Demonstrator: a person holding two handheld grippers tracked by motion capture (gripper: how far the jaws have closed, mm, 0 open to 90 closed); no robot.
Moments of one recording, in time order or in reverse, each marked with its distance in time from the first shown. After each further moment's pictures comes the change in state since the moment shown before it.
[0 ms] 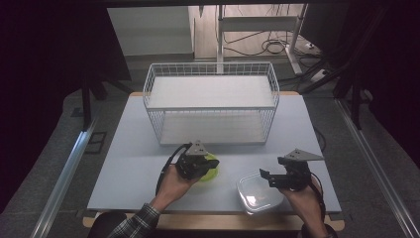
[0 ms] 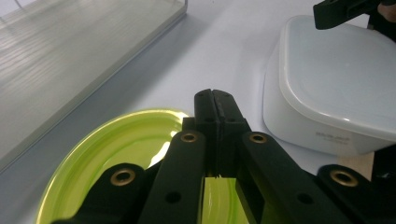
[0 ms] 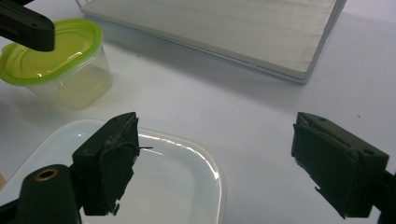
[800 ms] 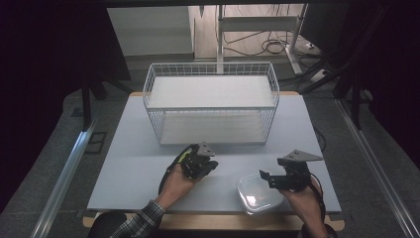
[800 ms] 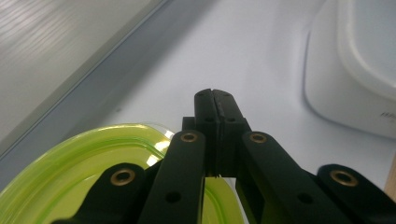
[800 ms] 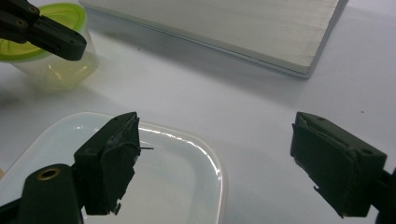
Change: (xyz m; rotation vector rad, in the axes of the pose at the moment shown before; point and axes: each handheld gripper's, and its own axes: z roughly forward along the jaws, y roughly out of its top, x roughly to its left) left arm 0.010 -0.008 0.012 0.156 0.093 0.009; right arm 0.000 -0.002 0.001 0.019 0.004 -0.008
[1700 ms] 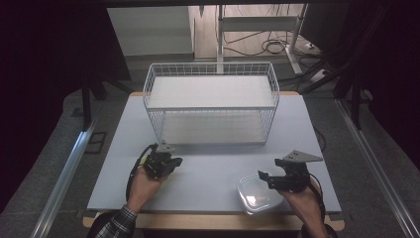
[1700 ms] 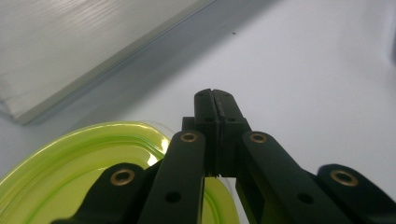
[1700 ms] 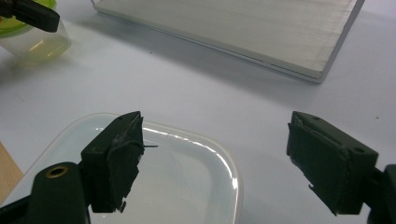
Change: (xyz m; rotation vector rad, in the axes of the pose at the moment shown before) left arm 0.049 -0.064 -0.053 -0.031 0.128 -0.191; right arm 0.004 0.001 -0.002 -0.016 0.037 0.001
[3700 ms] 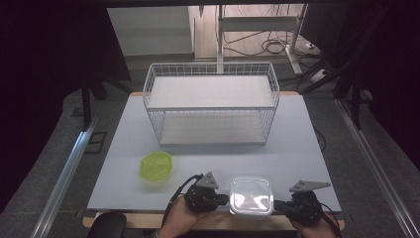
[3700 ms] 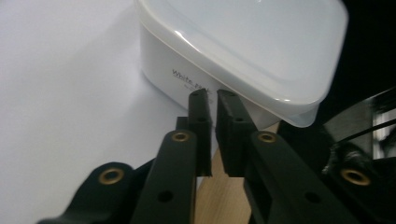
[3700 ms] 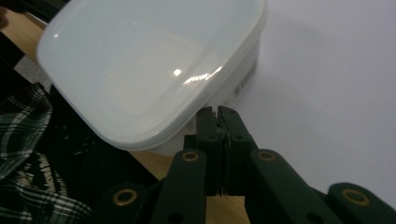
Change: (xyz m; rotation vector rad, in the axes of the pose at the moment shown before) left arm -0.134 0.000 0.037 0.006 -0.388 0.126; right arm 0.029 -0.053 -0.045 0.267 0.079 0.067
